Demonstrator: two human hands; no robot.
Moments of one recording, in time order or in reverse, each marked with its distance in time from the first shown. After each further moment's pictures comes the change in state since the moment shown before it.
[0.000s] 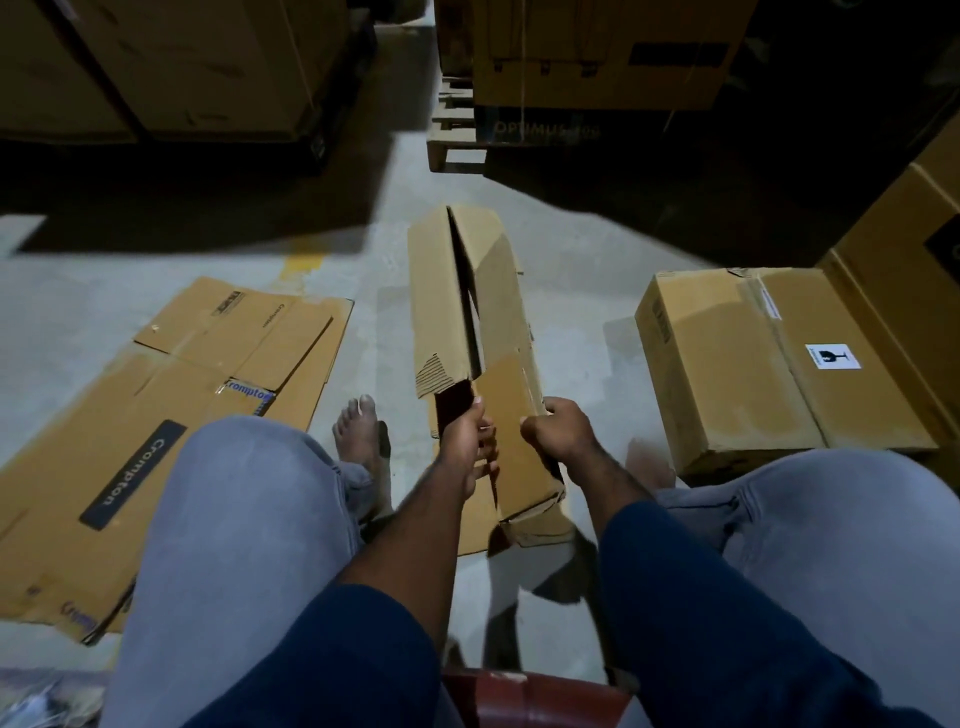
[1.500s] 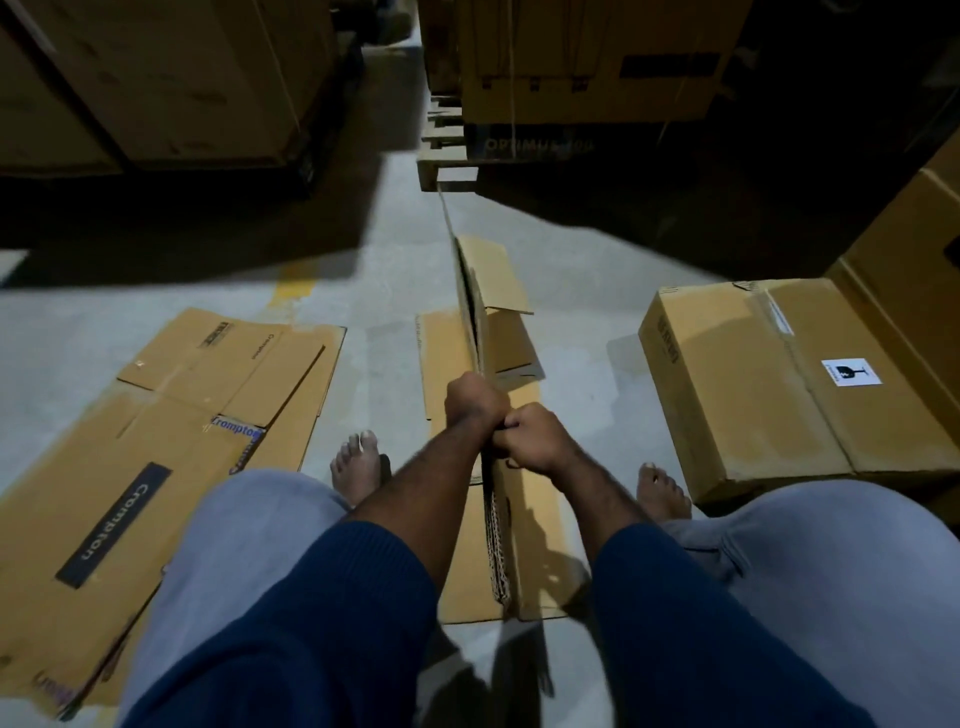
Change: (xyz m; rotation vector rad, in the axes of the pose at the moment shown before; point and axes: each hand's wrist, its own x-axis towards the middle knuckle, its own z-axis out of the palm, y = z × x) left_hand 0.035 0.097 0.050 0.995 0.414 0.340; right_hand 0.038 -0.045 0.017 -0.182 -0.203 -0.147
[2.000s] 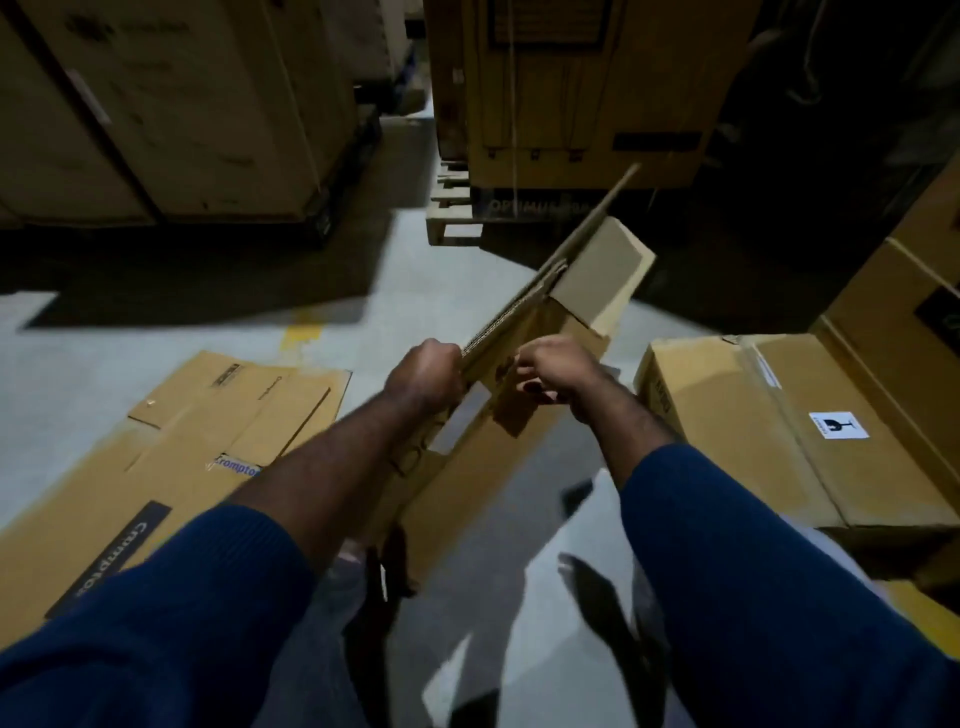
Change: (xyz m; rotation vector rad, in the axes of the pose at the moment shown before) left_hand 0.032 0.018 -0.111 0.487 0.115 0.549; right_hand 0.013 -0.092 -0.100 0.384 0.187 0.013
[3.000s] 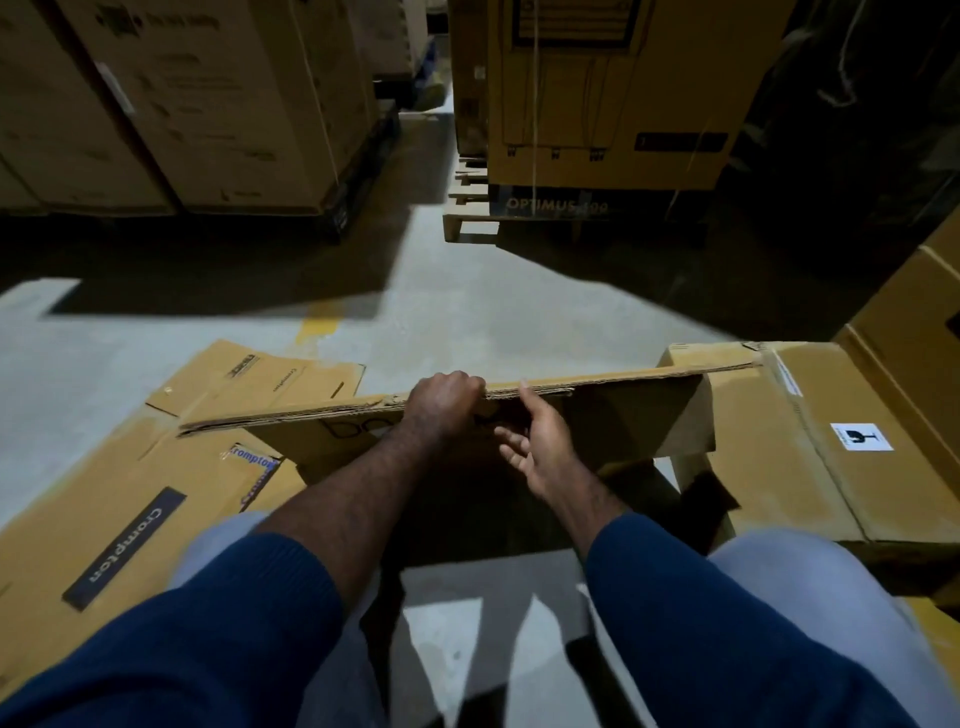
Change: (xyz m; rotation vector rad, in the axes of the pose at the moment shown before) left_hand -0.023 0.000 0.023 0.331 -0.068 0.133; right_hand -0.020 0.069 0.068 0.658 0.048 0.275
